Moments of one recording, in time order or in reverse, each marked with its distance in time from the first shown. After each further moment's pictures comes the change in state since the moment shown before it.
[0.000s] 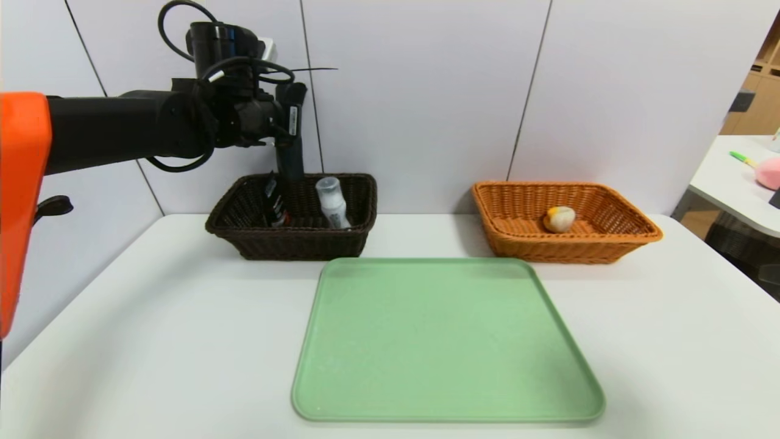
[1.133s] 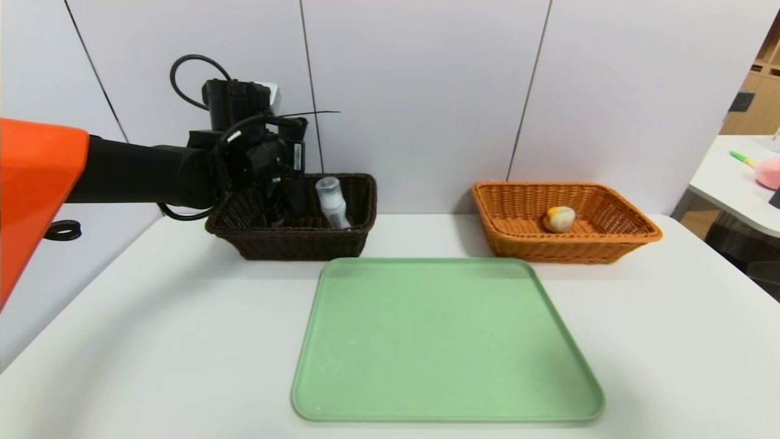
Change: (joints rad) left arm -0.004 -0.027 0.325 -0.271 0.037 -0.046; right arm 0.011 0.029 -0.008 -0.001 0.000 -0.001
